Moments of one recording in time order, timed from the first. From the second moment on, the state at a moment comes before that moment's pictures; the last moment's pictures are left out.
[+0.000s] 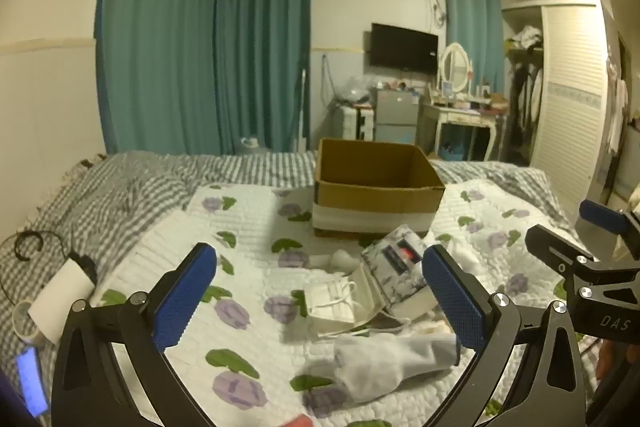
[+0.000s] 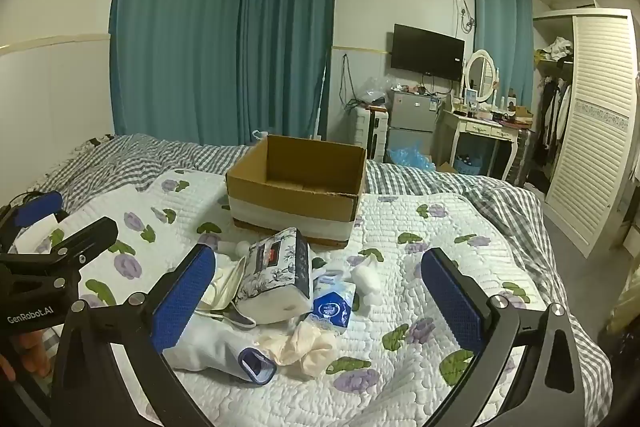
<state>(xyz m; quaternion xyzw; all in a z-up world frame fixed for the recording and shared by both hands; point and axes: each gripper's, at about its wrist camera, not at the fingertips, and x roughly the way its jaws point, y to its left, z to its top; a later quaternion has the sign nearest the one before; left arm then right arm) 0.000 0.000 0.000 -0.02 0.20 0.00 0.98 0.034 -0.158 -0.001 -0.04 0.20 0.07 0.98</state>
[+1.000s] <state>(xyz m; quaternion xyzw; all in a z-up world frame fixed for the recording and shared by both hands) 0.002 0.003 -0.004 -0.01 0.20 0.00 0.98 0.034 -0.163 -0.008 -0.04 0.21 0.06 0.98</state>
